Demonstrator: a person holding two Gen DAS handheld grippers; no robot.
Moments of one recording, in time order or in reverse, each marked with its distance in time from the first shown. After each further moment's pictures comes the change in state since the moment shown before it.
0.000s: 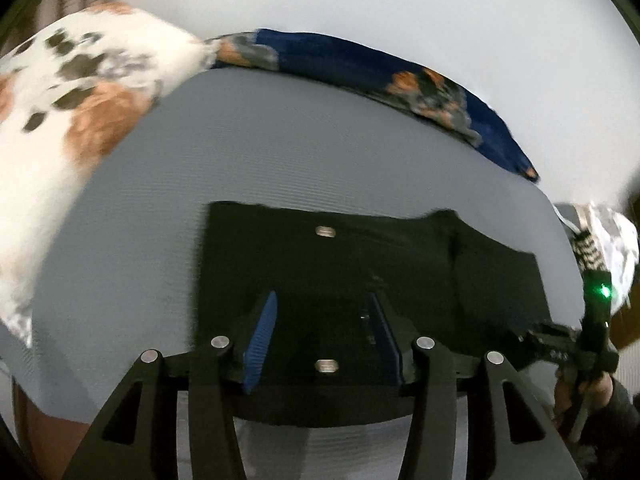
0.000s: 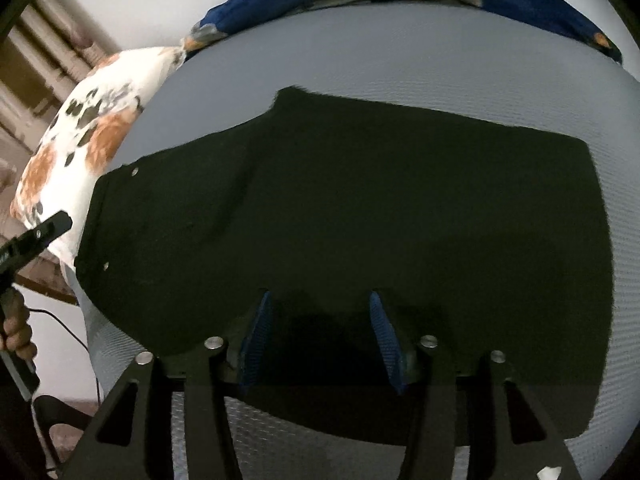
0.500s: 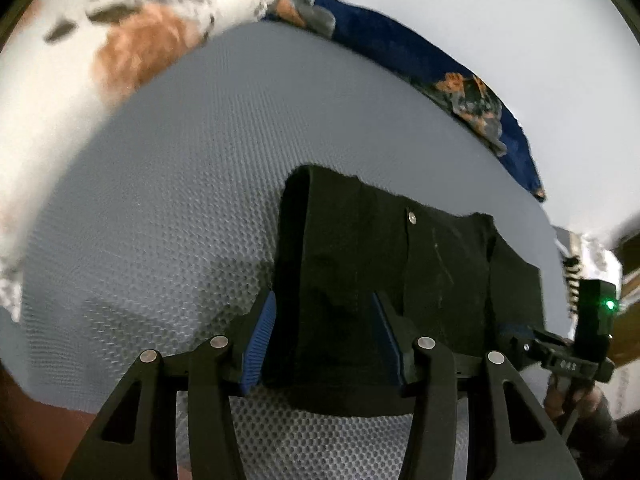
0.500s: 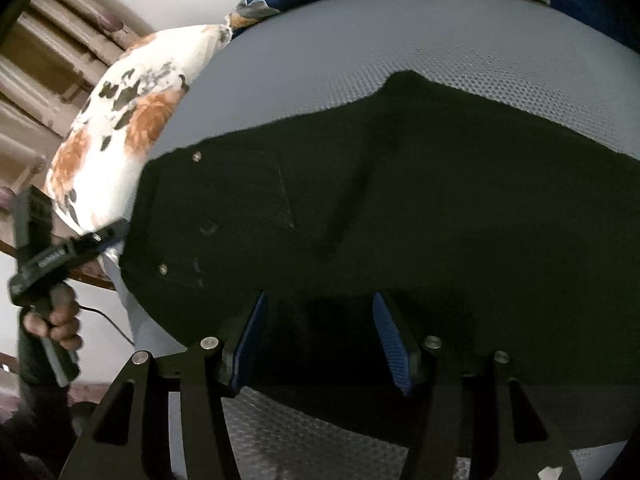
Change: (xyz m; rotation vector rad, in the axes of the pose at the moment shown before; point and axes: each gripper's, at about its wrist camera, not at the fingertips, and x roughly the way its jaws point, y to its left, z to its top) left arm 0.023 0.083 -0.003 -0.146 0.133 -0.109; right arm 0.021 0.056 0.019 -0.015 0.069 0.154
